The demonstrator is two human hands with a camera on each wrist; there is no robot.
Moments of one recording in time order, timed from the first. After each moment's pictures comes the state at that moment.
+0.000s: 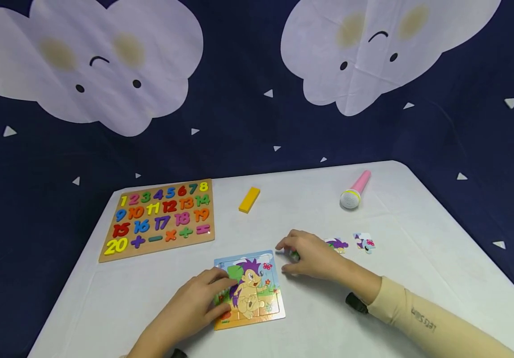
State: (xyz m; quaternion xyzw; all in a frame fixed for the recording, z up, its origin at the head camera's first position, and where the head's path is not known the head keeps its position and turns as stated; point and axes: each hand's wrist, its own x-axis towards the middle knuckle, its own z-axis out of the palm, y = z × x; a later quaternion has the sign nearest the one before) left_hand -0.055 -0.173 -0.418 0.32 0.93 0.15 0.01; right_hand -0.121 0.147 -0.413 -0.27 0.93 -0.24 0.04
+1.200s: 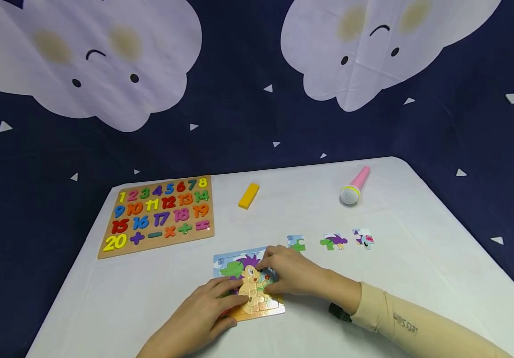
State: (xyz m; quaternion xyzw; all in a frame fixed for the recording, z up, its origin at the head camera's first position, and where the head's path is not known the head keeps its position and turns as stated) left_hand -0.035 -0.167 -0.419 0.38 0.91 0.14 0.07; right_hand -0.095 0.100 -0.412 -0.34 0.91 -0.20 0.08
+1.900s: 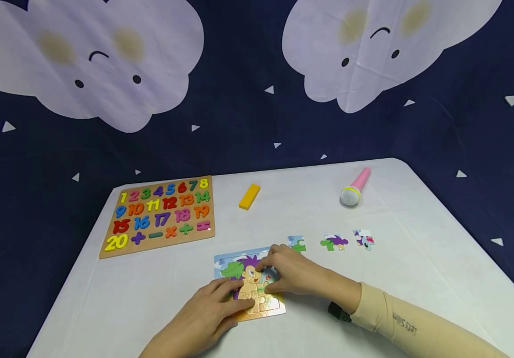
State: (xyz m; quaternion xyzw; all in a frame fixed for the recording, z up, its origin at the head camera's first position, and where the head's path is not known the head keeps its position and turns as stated) left_hand -0.031 -0.167 -0.425 0.40 0.91 0.11 0.04; right_hand -0.096 0.102 -0.412 -0.32 0.91 -0.22 0.11
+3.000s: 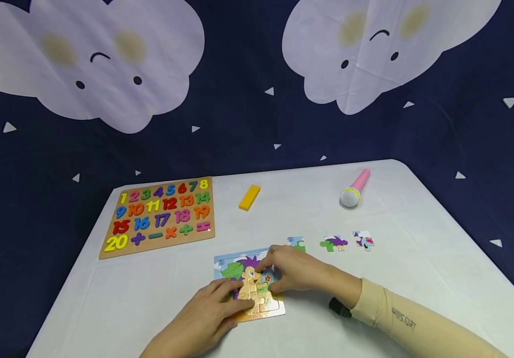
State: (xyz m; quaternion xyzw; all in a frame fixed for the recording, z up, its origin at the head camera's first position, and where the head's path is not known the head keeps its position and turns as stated) left_hand -0.032 -0.164 -0.423 0.38 0.91 0.13 0.07; right_hand -0.109 0.108 -0.411 -0.36 0.90 -0.23 0.13
